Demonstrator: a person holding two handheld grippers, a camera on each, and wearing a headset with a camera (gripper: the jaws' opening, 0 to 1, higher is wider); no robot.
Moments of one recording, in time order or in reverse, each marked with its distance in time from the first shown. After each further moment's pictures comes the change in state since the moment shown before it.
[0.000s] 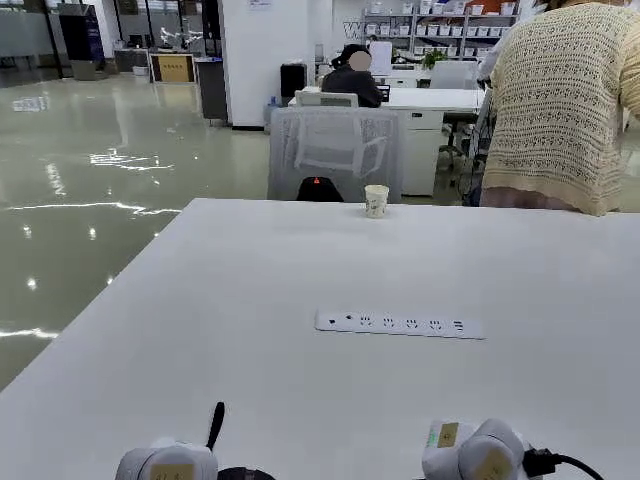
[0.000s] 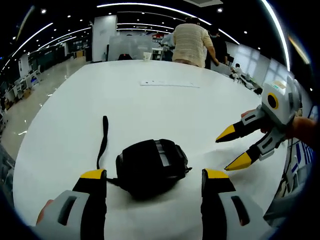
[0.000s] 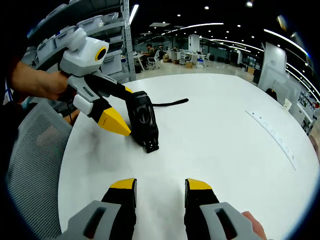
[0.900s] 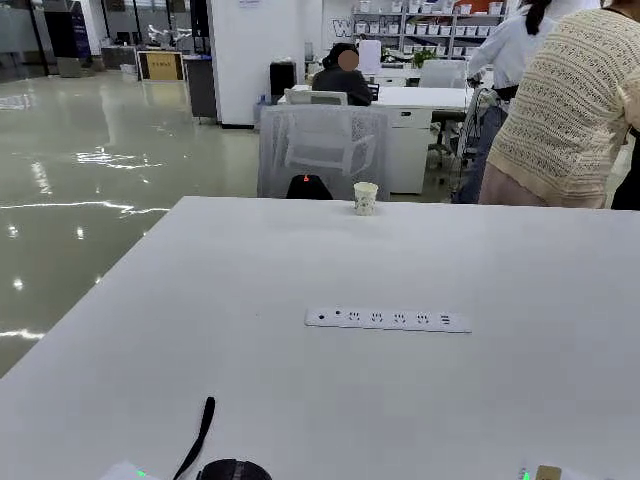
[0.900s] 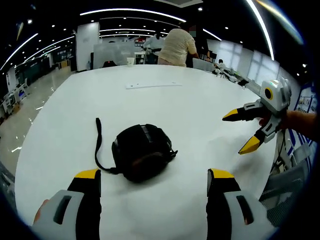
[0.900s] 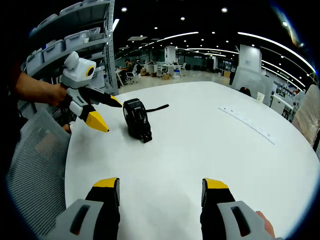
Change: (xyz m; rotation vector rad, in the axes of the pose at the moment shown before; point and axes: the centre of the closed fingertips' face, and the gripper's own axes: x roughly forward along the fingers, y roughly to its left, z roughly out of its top) left arm -0.032 -0.010 -0.016 0.106 -0.037 -0.100; right arm -0.059 0.013 -0.028 0.105 -0.129 -0.169
